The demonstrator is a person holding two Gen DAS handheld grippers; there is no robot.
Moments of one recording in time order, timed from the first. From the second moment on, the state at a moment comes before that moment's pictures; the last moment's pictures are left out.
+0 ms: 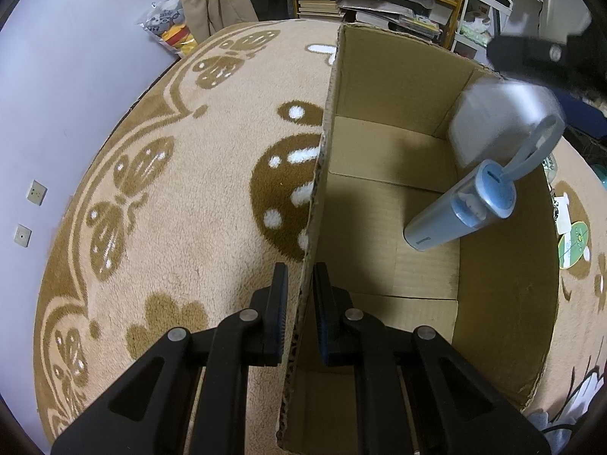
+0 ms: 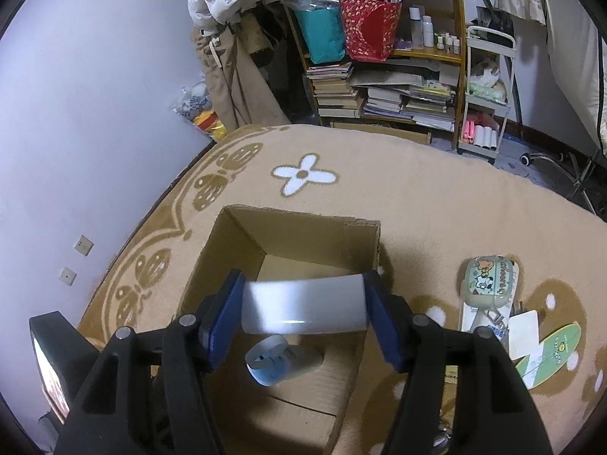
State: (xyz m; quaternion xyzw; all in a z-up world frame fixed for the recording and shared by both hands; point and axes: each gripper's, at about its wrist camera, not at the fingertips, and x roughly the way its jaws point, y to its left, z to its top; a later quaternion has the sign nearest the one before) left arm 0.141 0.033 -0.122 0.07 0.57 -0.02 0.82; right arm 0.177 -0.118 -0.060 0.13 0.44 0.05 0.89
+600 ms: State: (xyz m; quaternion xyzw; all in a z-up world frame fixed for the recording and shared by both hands) left arm 0.141 0.031 -0.123 0.07 0.56 -0.02 0.82; right arm 0.148 -0.132 -0.044 0.09 0.43 0.02 0.90
